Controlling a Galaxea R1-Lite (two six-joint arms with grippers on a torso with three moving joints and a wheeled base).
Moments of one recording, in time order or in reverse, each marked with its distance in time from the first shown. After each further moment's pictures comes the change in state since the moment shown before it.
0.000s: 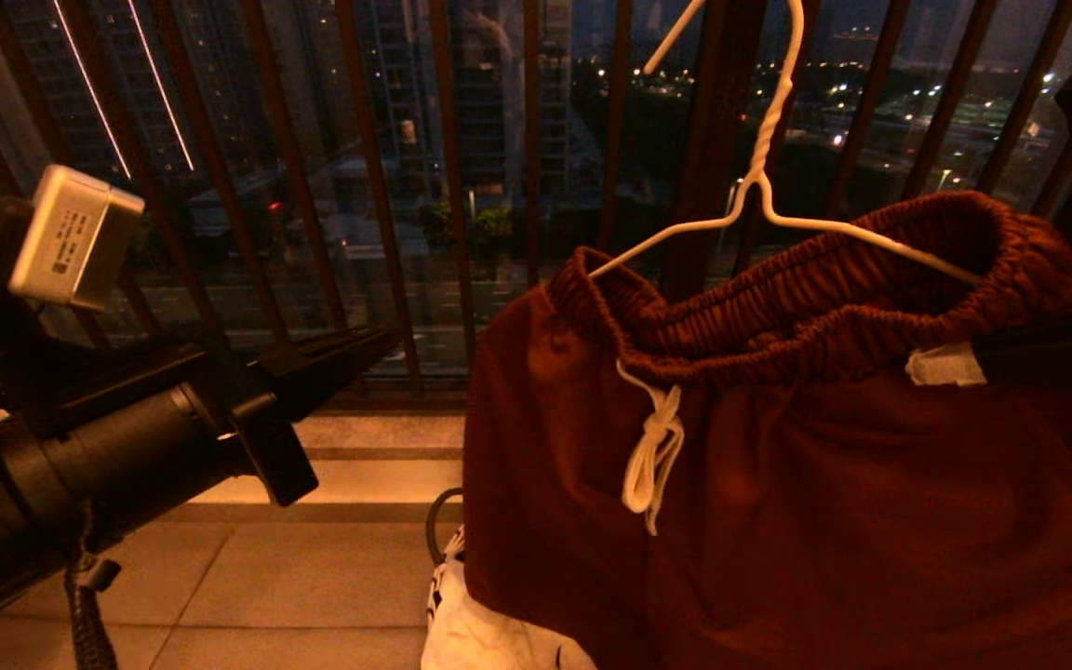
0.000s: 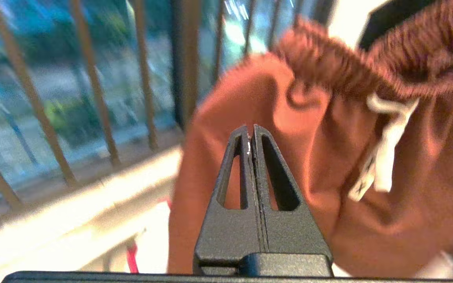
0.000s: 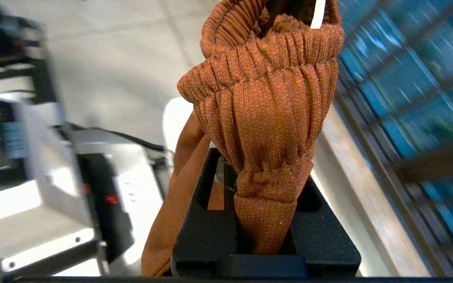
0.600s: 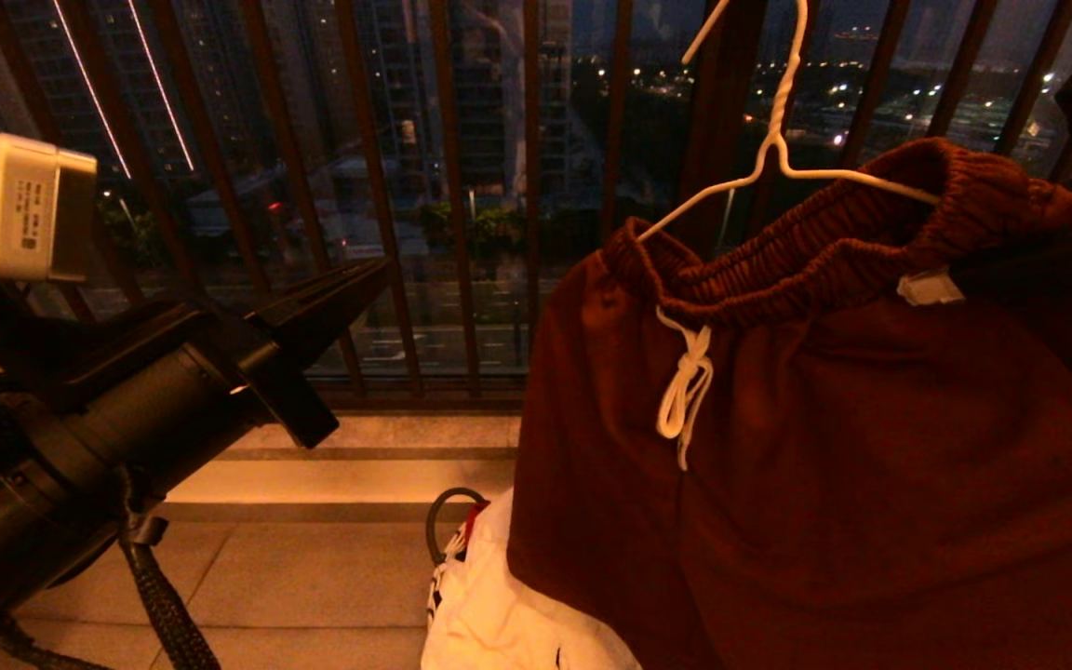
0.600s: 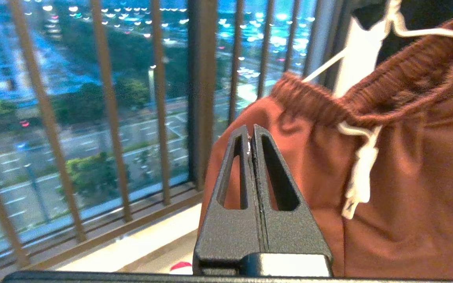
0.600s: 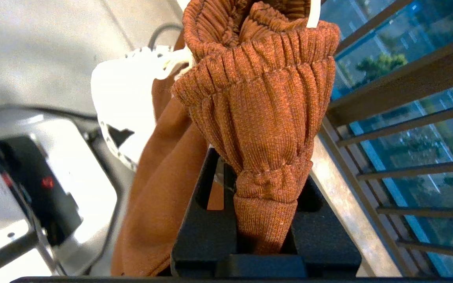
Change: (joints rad) left arm 0.000 0.097 0.067 -0.389 0.059 0.006; right arm 0.039 0.122 -0.284 0.198 -0.327 -0.014
